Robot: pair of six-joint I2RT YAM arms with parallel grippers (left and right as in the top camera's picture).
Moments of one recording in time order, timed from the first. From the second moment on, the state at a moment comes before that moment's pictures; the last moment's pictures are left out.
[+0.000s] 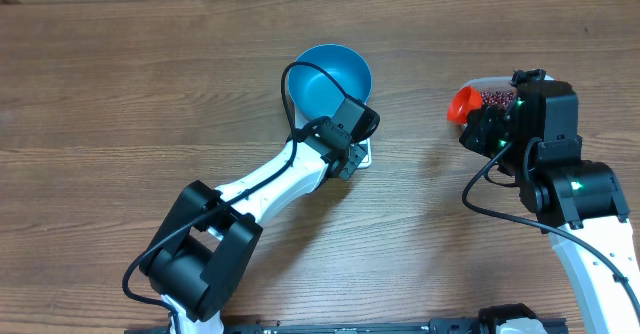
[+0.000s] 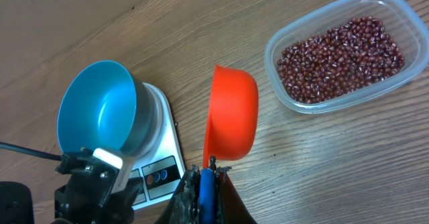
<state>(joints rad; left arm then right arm) -0.67 1.91 1.23 -0.42 -0.18 0.03 0.13 1.14 1.12 -0.78 -0.02 0.54</state>
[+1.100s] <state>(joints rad) -0.67 1.93 1.22 -0.40 -0.18 0.04 0.13 1.14 1.12 -0.78 -0.02 0.54</state>
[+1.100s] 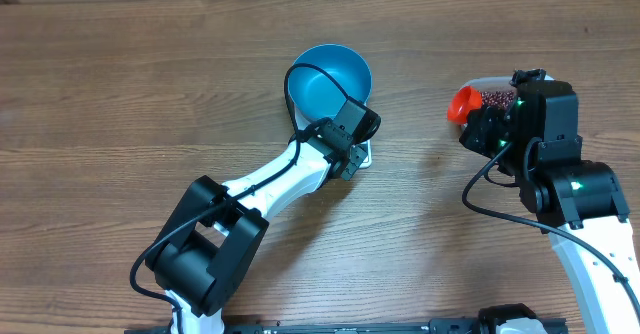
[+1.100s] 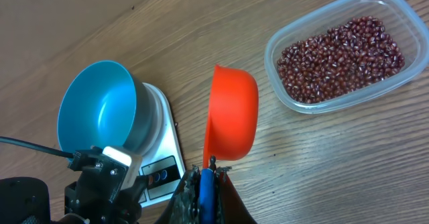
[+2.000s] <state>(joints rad) -0.67 1.95 1.22 -0.38 -0.18 0.04 0.13 1.14 1.12 -0.77 -0.02 0.54</state>
